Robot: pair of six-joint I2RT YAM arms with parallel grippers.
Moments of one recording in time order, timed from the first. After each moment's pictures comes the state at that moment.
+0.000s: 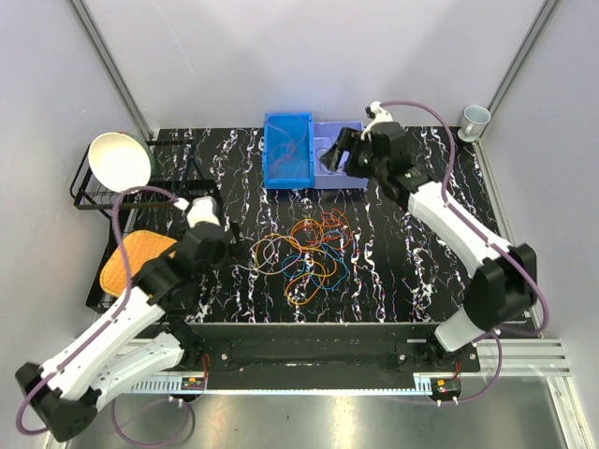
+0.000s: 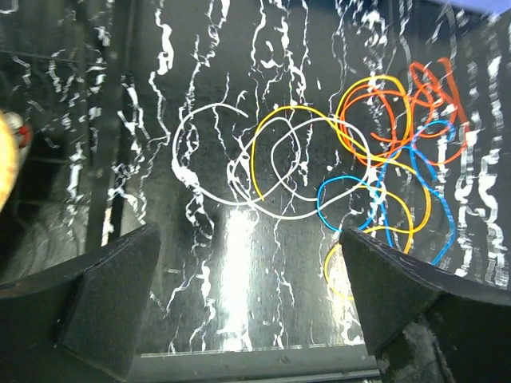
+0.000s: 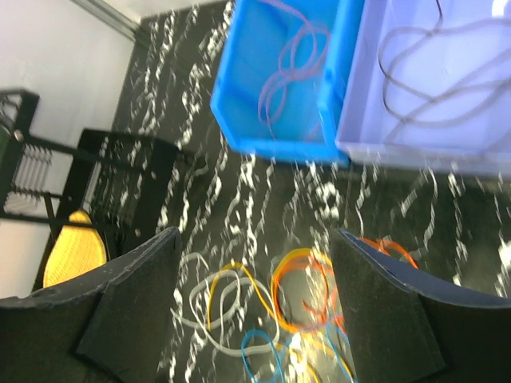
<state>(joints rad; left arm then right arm) -0.67 0.75 0.79 -0.74 -0.41 -0.66 0.46 1.59 1.41 -0.20 -0.09 0.56</state>
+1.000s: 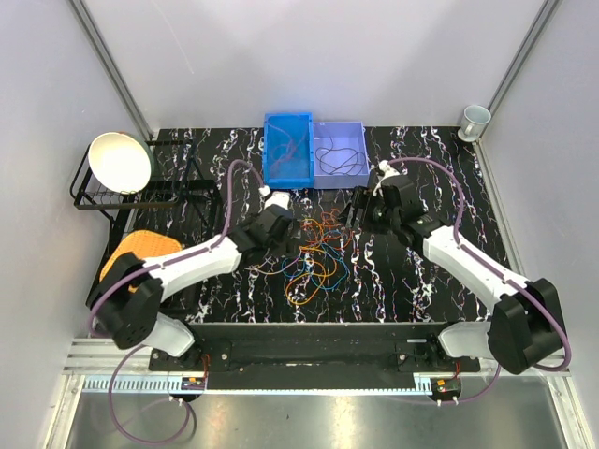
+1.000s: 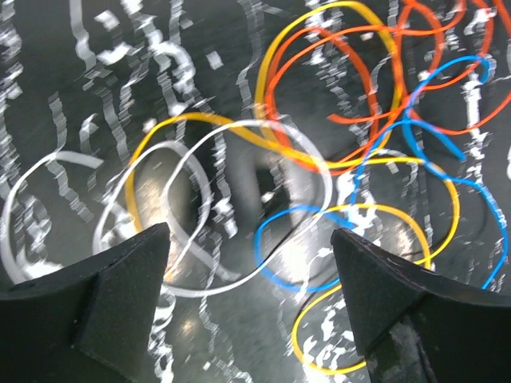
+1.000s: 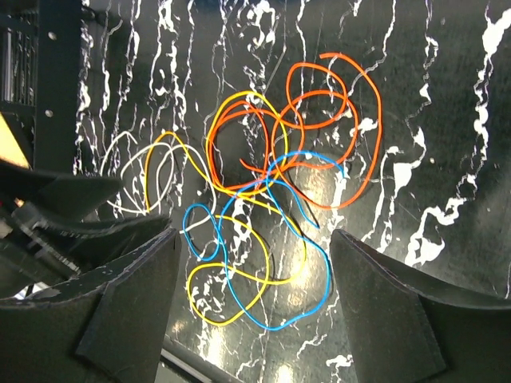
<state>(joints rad) -0.77 1.43 0.85 -0.30 -0.30 -0.51 0.46 1.31 0.91 -0.24 -0.15 0.59</state>
